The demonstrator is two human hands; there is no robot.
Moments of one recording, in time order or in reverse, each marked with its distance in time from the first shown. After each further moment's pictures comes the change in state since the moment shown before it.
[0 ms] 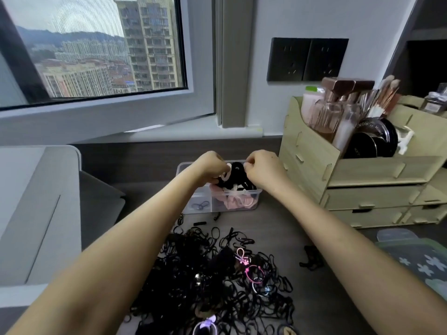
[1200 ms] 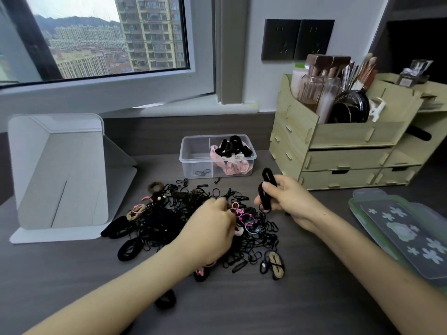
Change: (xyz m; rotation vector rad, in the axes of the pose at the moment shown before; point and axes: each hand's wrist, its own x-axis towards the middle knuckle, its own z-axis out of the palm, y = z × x) left_hand -0.196 -0.070 0.061 0.687 0.101 0.595; right_hand -0.153 0.042 -0.013 0.880 -0.304 0.179
